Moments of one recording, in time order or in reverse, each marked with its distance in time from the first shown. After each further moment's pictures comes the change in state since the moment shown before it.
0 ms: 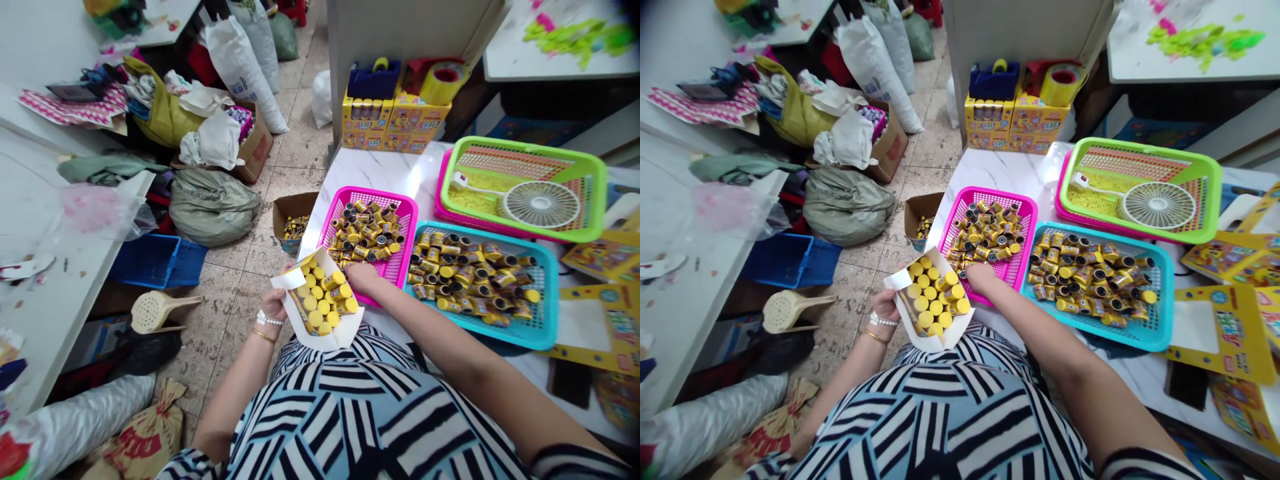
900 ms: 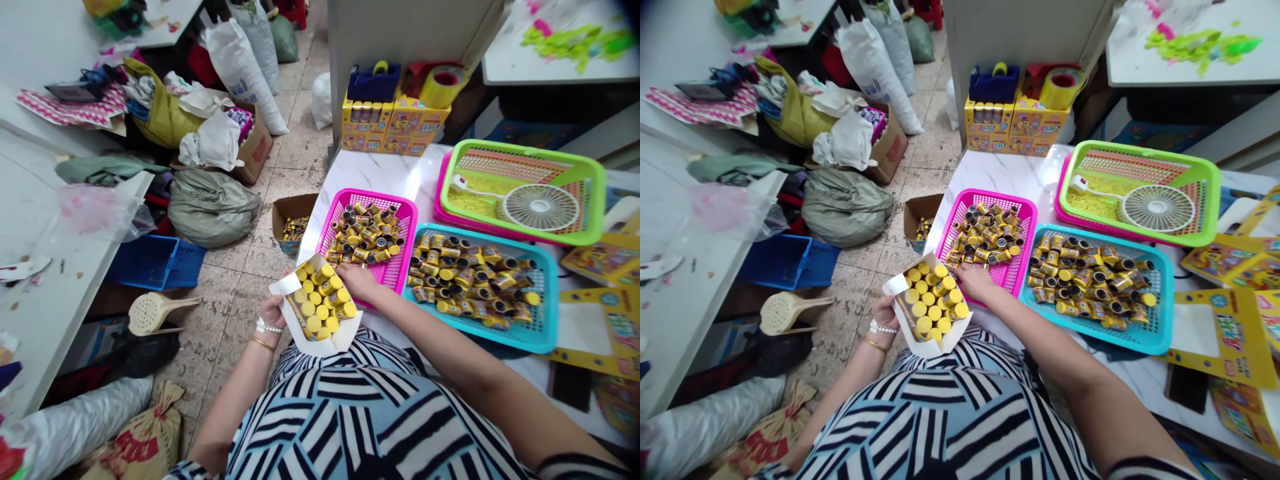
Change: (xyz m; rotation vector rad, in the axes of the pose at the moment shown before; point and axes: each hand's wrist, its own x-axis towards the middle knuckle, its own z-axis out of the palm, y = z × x) left_hand -0.008 -0.004 -0.003 -0.022 0.093 0.003; right_hand -0.012 -0.012 -0.012 0.019 0.141 -0.119
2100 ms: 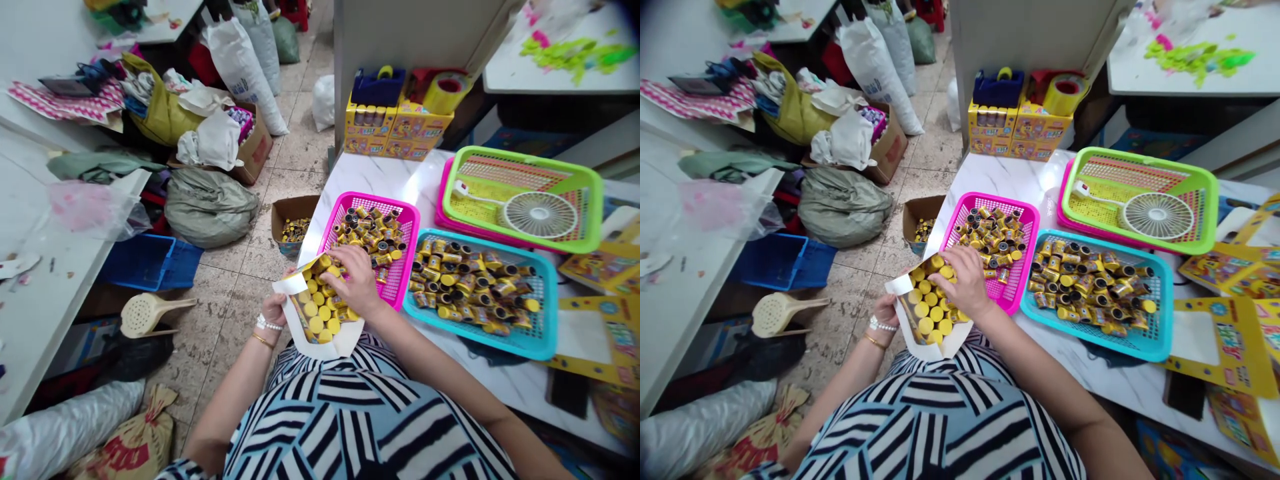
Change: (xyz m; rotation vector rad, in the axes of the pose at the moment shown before) left_hand 0.013 0.007 0.002 0.024 -0.062 -0.063; right_hand -0.033 -0.061 -0.044 0.380 0.782 -0.175
